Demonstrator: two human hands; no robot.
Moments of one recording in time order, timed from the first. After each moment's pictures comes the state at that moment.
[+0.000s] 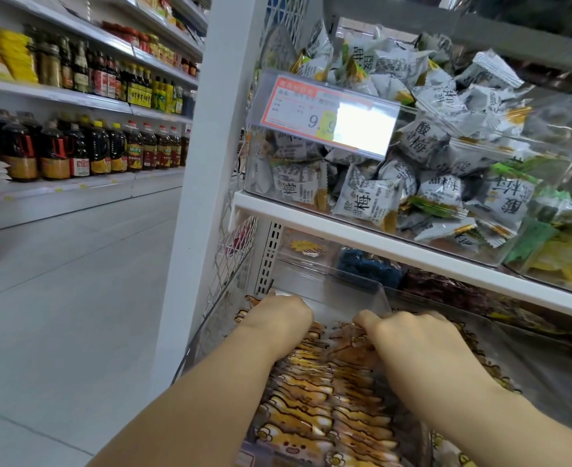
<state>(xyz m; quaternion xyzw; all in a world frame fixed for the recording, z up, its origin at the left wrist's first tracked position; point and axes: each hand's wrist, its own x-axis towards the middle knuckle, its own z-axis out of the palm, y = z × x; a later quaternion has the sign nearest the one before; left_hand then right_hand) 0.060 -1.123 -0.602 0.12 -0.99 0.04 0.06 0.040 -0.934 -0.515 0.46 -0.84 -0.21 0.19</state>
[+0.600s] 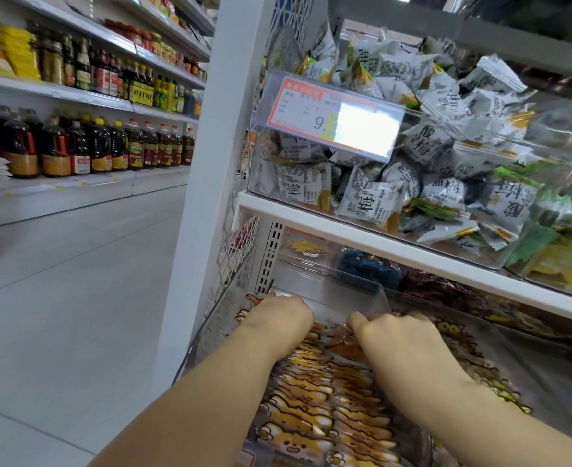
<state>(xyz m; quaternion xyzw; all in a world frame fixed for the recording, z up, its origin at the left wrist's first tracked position) 0.063 -1.119 -0.597 0.12 -0.99 0.05 0.05 0.038 -0.945 -0.526 0.46 -0.84 -0.23 0.18</state>
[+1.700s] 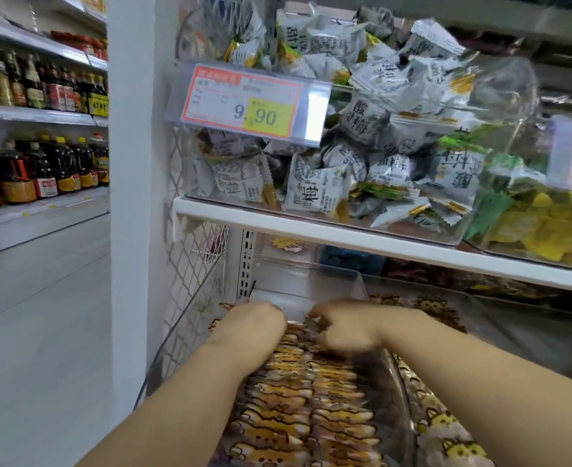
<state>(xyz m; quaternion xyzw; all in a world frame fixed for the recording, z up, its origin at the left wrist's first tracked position) 0.063 -1.122 -0.612 0.14 -0.98 0.09 0.06 -0.038 -0.992 -0.544 0.48 -0.86 -0.05 -0.16</state>
